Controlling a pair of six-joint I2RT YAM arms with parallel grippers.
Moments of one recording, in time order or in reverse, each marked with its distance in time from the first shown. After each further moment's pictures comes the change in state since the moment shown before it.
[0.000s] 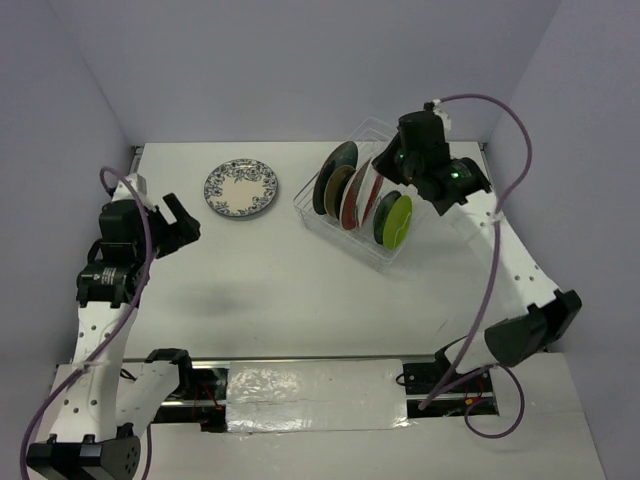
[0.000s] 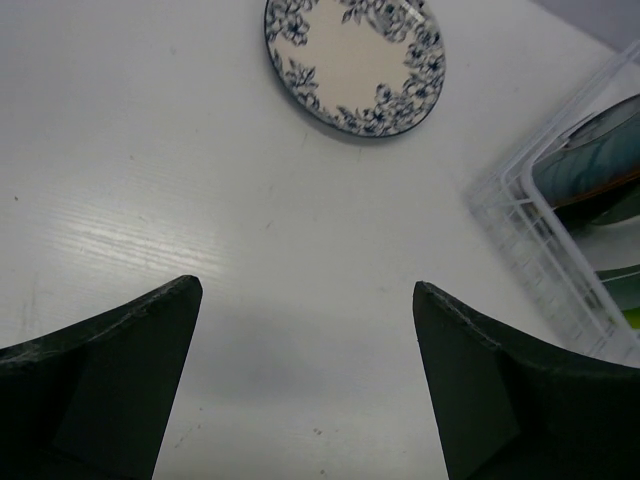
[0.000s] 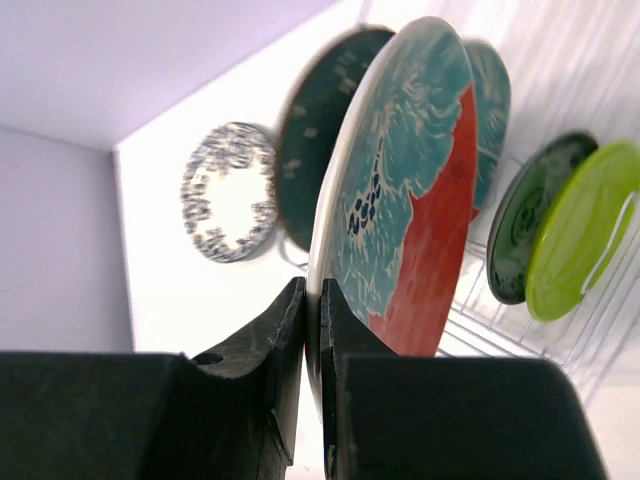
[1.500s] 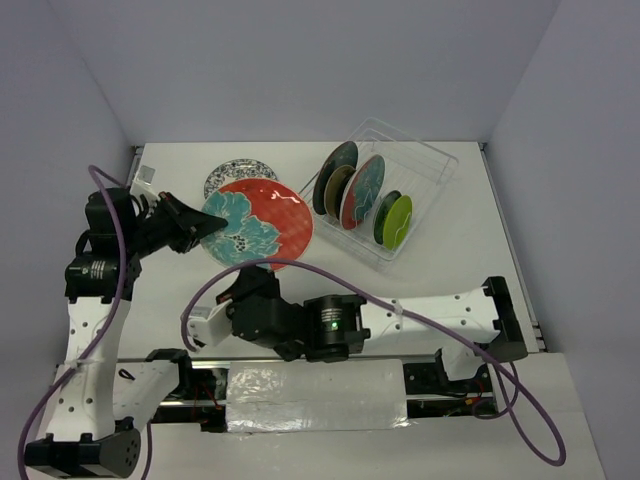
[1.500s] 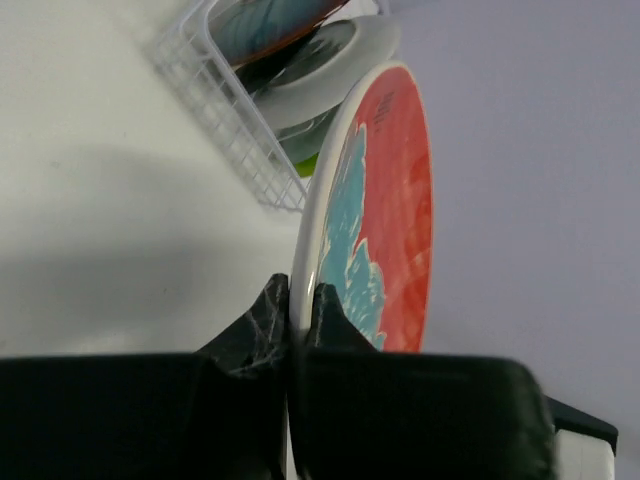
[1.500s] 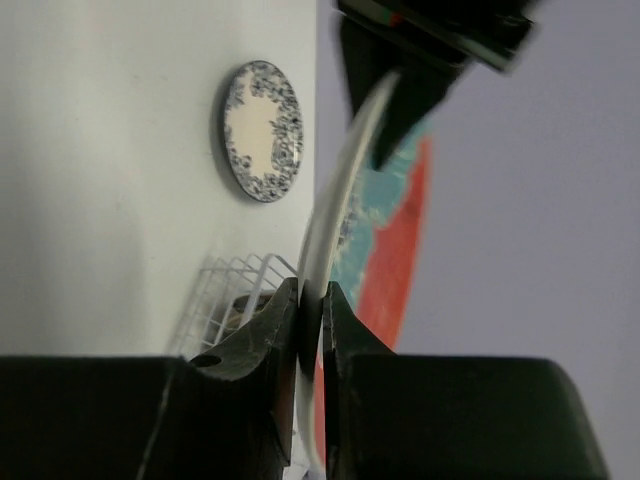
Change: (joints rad) left arm -0.001 0.045 0.154 -0.068 0.609 -0.380; right arm 1.148 0.138 -0.034 0.314 0.587 -1.815
